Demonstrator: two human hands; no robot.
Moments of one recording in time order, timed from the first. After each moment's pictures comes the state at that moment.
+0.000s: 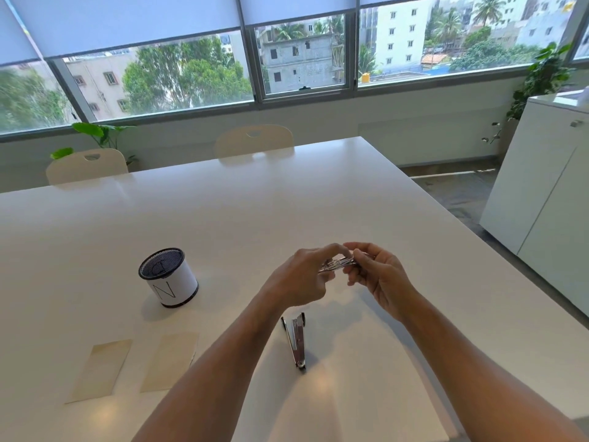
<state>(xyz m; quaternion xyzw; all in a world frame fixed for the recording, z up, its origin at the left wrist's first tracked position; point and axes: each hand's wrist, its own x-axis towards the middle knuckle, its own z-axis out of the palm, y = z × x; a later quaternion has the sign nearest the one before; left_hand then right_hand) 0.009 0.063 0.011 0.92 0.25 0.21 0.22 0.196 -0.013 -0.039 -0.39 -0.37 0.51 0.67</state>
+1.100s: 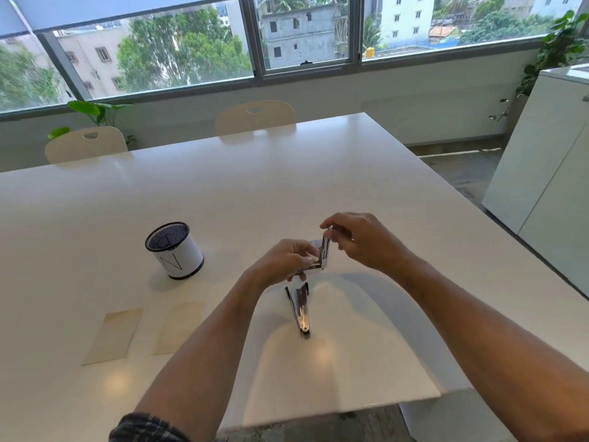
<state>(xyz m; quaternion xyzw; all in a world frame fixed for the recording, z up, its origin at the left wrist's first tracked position) -0.028 0.080 -0.020 0.76 0.40 0.12 0.50 0.169 -0.009 0.006 -0.58 -0.72 0.08 0.38</state>
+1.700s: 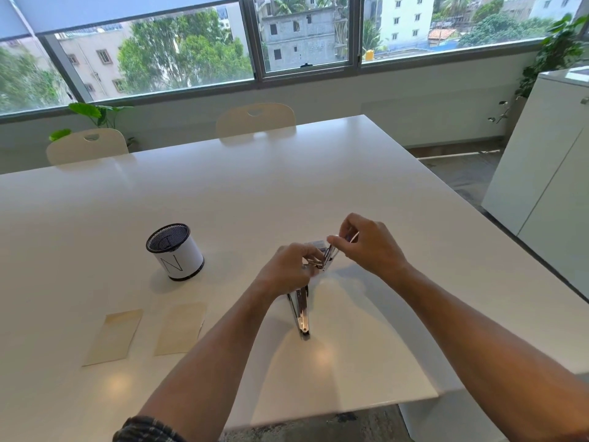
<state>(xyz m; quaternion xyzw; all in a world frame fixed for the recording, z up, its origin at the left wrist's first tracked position) -0.022 0.065 -0.030 0.86 0.37 0.17 0.31 0.172 -0.009 -0.014 -0.69 -0.60 0.10 0.40</state>
